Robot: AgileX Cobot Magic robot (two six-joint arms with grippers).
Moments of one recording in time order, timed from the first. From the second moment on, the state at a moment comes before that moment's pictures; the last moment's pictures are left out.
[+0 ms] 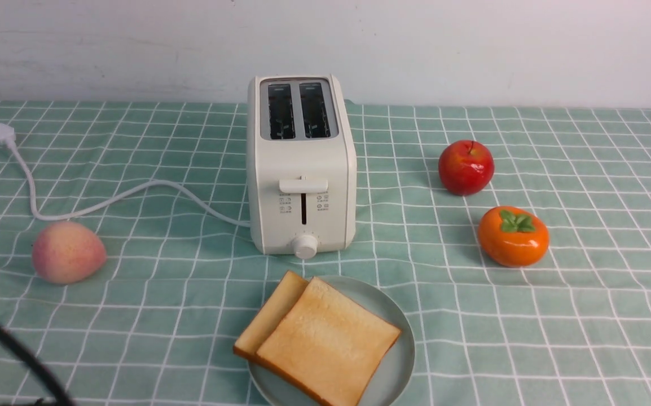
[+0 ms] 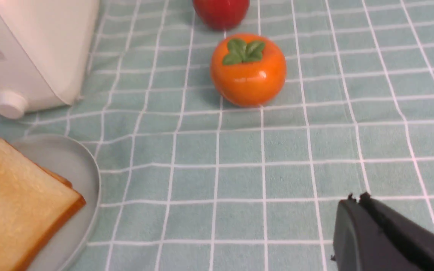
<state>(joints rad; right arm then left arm) 0.15 0.52 -0.34 -0.02 0.32 0.20 -0.19 0.47 -0.58 -0.40 0.93 -0.17</state>
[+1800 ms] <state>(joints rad) 0.15 0.27 -0.19 -0.11 0.19 0.20 -0.05 -0.01 0.03 -0.01 0.41 -0.18</state>
